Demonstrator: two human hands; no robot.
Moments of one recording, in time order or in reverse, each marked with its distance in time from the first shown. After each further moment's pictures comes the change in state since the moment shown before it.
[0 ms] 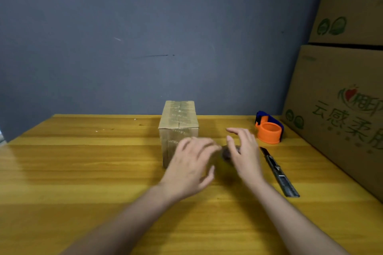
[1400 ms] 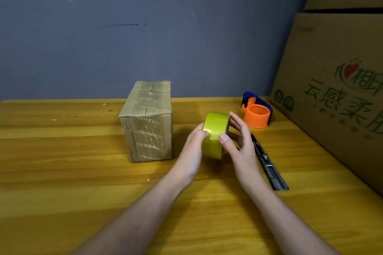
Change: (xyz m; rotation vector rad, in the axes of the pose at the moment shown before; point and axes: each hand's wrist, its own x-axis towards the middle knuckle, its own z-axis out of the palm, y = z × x) left_hand 0.054 0.032 0.075 -1.529 -0.042 -0.932; right_hand -0.012 0.034 -0.012 0.610 -0.065 0.216
